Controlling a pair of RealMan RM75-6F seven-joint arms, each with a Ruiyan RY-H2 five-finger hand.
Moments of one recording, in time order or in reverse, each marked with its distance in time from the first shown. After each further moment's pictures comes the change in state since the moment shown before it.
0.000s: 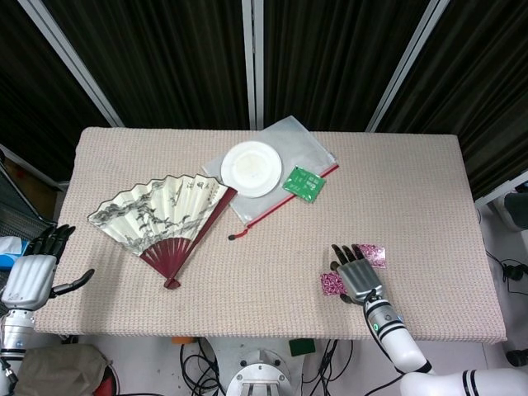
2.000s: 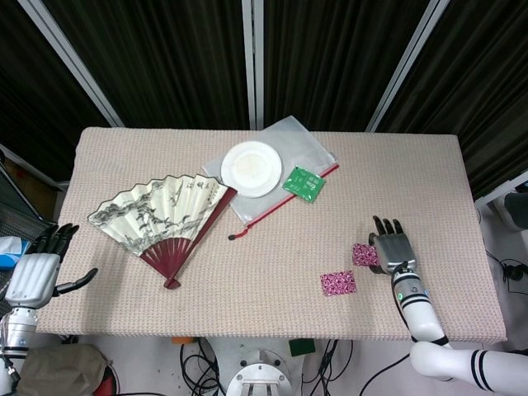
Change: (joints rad) left arm -0.009 0.002 -0.003 -0.018 -0.002 -0.009 0.024; right arm 0.021 0.057 0.080 0.196 0.124 -0.023 0.116
